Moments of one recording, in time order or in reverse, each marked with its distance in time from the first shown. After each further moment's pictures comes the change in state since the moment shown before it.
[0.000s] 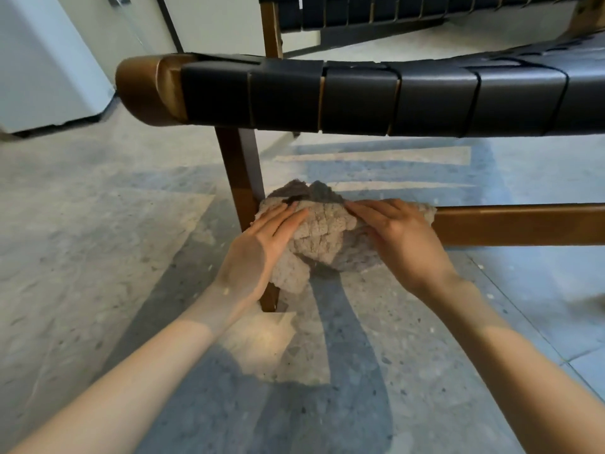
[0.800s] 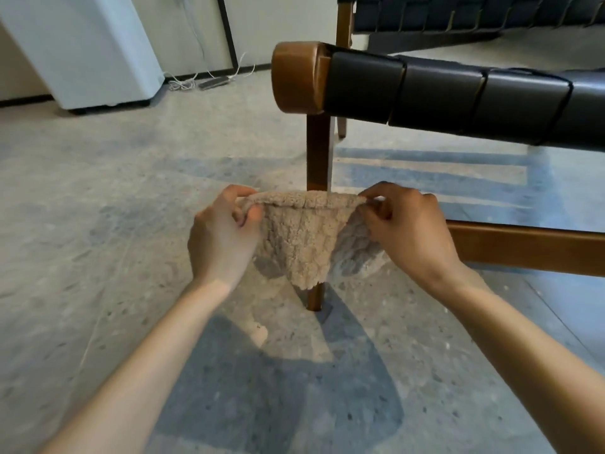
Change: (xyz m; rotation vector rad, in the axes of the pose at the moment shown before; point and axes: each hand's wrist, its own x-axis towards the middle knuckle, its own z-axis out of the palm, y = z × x) left_hand -0.041 -0.069 -0.054 -0.241 0.427 -0.662; right_hand 0.049 -0.094 -0.006 0.376 0.077 0.214
